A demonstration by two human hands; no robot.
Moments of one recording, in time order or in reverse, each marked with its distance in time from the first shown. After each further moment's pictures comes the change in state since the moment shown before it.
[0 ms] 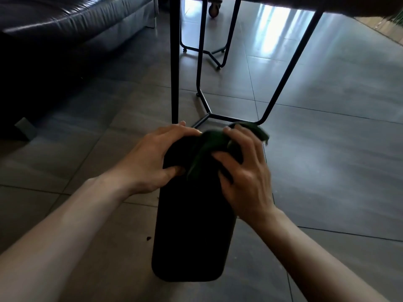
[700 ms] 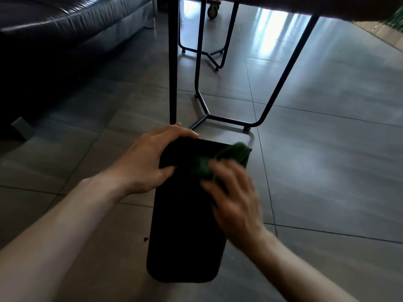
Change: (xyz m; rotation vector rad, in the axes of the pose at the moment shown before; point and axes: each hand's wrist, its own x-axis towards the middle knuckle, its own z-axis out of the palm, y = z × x) left_hand 0.000 -0.002 -0.002 0.055 0.012 -0.009; right_hand -0.044 -0.017 0.008 -0.068 -0.039 -0.084
